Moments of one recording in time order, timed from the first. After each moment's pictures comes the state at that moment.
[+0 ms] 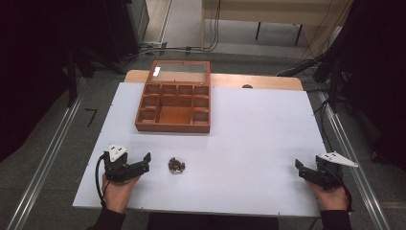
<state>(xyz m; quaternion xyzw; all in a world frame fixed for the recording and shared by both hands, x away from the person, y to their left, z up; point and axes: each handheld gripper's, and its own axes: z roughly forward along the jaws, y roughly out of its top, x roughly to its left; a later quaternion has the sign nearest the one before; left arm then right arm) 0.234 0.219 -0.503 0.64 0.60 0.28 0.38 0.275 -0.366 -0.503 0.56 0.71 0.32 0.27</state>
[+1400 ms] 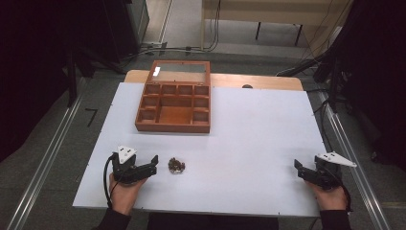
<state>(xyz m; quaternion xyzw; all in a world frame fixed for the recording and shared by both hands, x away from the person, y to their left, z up) 0.234 0.200 -0.506 0.66 0.59 0.28 0.39 0.275 -0.364 -0.504 0.56 0.71 0.32 0.27</state>
